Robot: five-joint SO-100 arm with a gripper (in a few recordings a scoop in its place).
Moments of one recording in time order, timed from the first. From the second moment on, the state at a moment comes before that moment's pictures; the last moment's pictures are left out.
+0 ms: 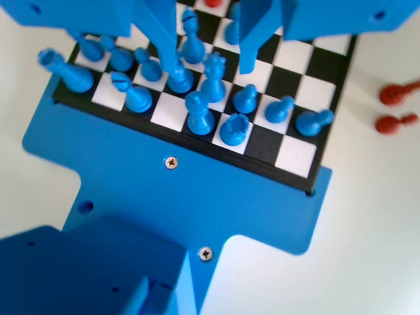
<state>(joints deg) 6.6 110.1 140.4 62.1 -118.4</state>
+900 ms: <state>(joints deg) -1.4 110.1 149.9 53.7 -155.2</state>
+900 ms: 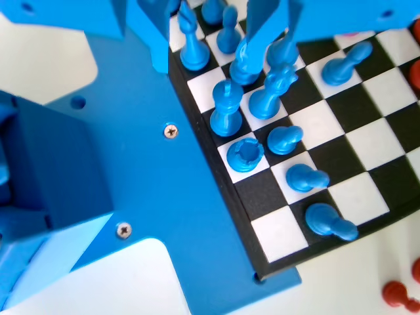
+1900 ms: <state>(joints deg) 7.8 110.3 151.3 52.1 -165.5</state>
